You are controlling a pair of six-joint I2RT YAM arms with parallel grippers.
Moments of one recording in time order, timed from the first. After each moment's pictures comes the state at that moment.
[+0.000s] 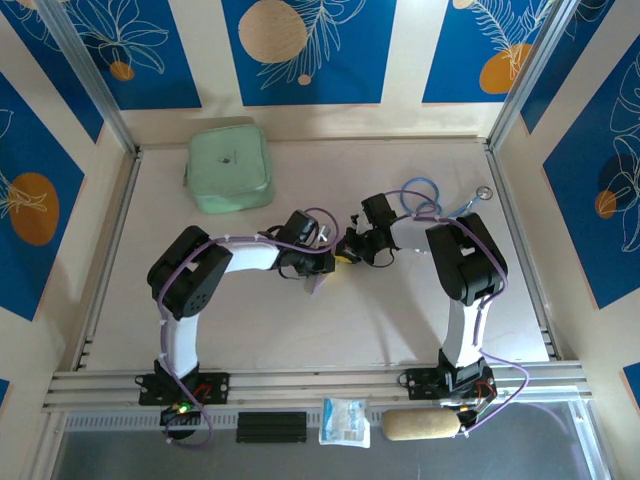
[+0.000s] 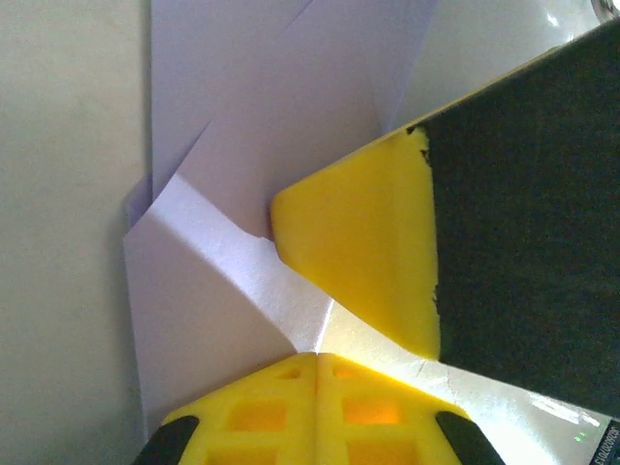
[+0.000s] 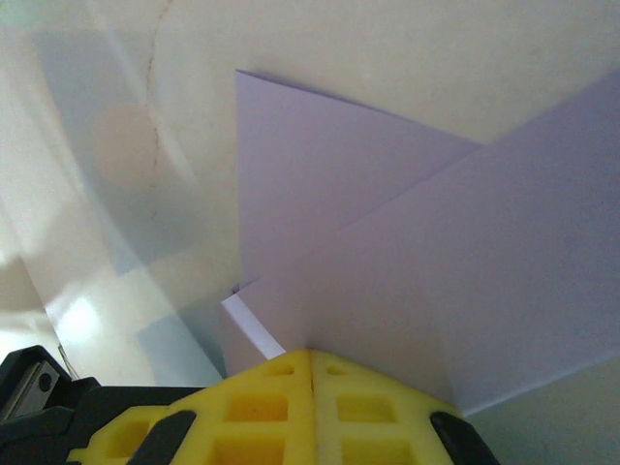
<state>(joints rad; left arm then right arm) -0.70 1.97 1.09 -0.07 0.46 -0.67 0.40 1.94 1.04 -0.23 -0.62 0.71</state>
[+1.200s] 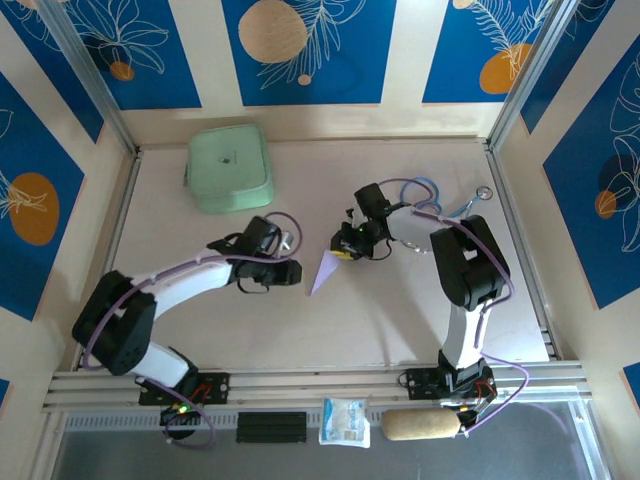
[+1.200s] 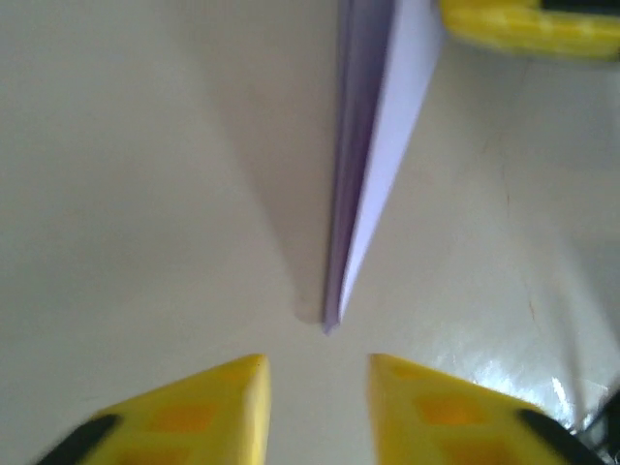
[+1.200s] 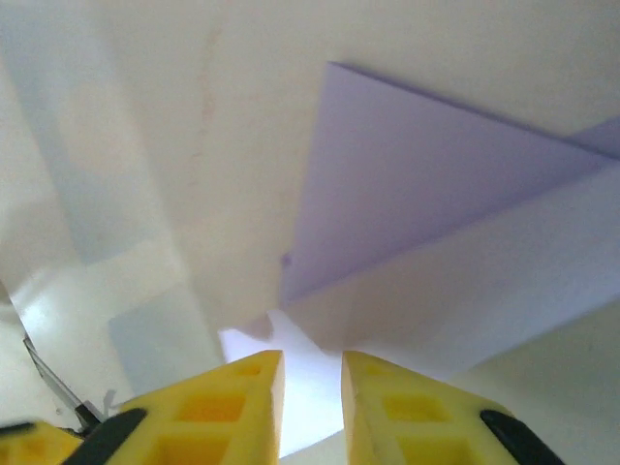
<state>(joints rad) -0.61 1.46 0.86 -0.41 0.29 -0.54 0.44 1.87 1.18 -0.48 -0.52 0.66</state>
